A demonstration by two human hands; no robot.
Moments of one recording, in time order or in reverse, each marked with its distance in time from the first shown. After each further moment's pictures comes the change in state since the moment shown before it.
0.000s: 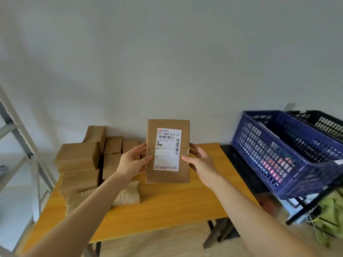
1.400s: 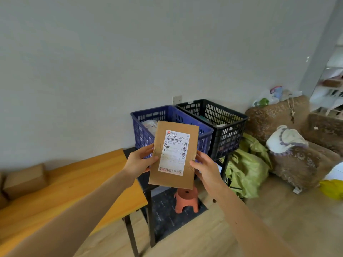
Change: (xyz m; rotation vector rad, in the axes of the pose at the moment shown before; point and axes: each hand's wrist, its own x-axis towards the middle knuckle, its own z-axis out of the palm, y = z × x) left_hand -0.097 0.038 0.546 0.149 -0.413 0.048; right_hand -0.162 -0.036 -0.522 -0.002 0.449 -0.116
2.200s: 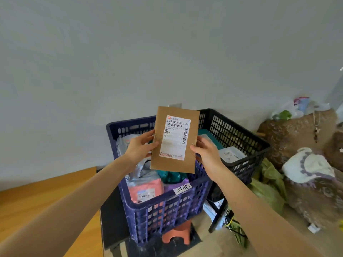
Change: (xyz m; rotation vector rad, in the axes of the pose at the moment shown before) left_hand 0.314 0.038 0.069 -0.093 0.062 0.016; right_hand 0.341 -0.032 -0.041 -0.075 -0.071 -0.014
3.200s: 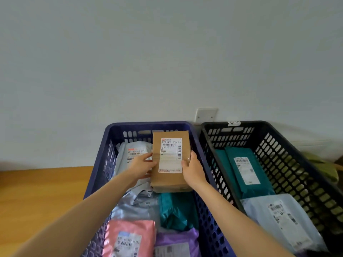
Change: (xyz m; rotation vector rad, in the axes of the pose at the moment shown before) left_hand 0.205 -0.106 -0.001 0.061 0.286 -0.431; right_hand 0.247 0.113 0.069 -0.613 -0.322 0.032
